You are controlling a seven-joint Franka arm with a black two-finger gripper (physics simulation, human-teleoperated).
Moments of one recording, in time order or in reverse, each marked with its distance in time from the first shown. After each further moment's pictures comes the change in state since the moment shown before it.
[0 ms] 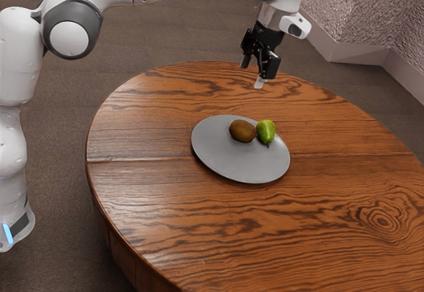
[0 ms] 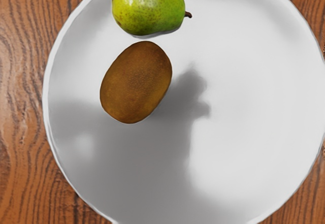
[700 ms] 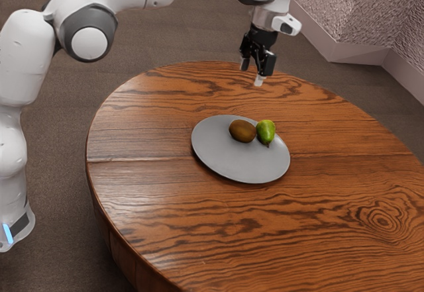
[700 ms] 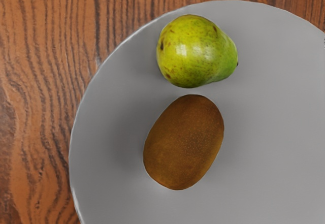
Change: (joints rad) arm 0.003 0.080 0.179 -0.001 -0.137 0.133 0.179
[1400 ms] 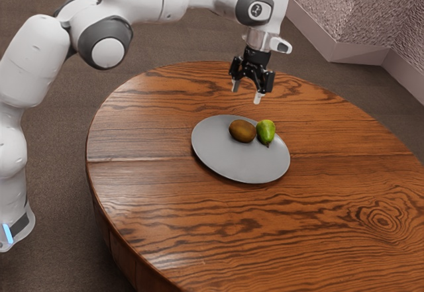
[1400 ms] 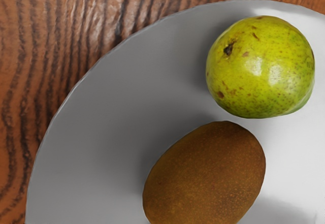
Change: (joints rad) arm 0.001 0.117 0.100 -0.015 -0.172 0.013 -0.249
